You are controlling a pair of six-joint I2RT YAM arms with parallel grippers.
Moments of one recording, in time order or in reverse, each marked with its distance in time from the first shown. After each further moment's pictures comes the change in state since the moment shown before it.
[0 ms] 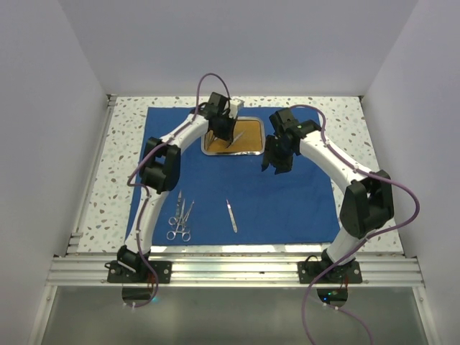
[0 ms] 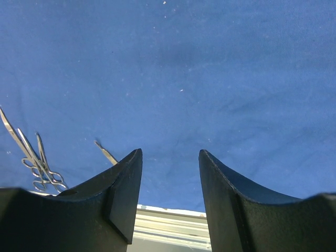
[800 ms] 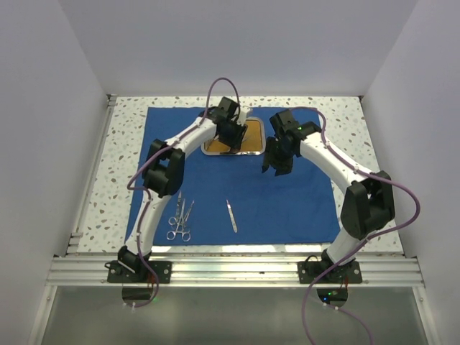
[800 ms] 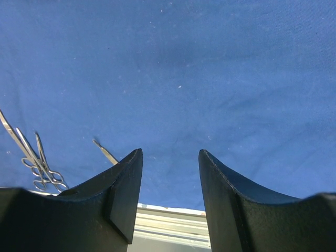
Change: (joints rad) left arm -0.068 -0.046 -0.051 -0.075 -0.064 0.017; right arm 0.000 -0.010 -0.026 0.008 -0.004 0.016
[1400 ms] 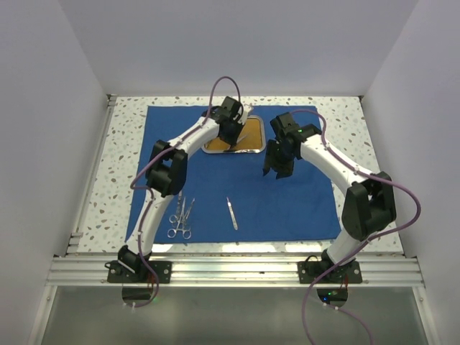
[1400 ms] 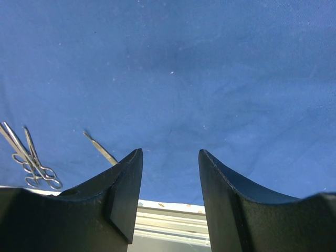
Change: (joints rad) left arm -0.015 0.053 0.077 -0.024 -0.151 0.015; right arm 0.000 -0.012 -0.039 0.006 0.000 0.000
